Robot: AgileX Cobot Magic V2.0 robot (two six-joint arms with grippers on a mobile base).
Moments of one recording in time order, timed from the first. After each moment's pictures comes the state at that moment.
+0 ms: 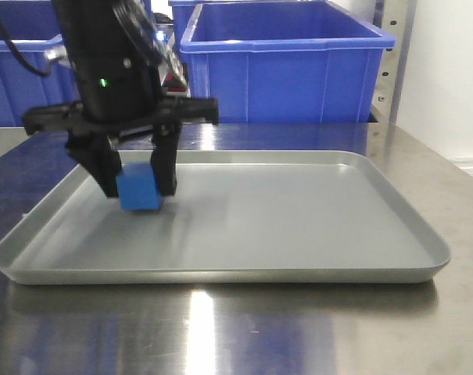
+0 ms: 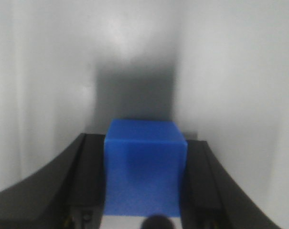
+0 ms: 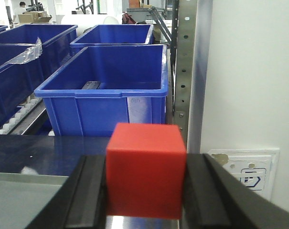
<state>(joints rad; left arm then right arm) -0.62 1.85 -1.43 0.06 0.96 -0.63 0.11 0.23 -0.31 0.00 0.10 0.07</state>
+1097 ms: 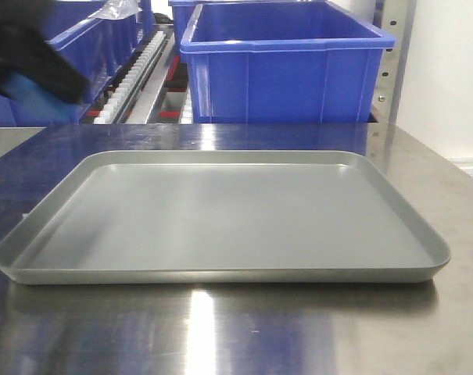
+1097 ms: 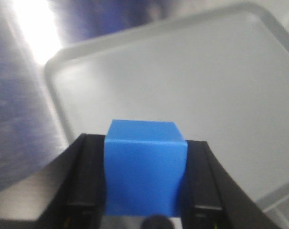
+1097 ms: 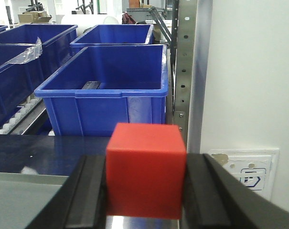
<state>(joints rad) -0.42 1.13 -0.75 -0.36 0.37 0.24 0.11 0.23 -0.31 0.00 0.10 0.07</state>
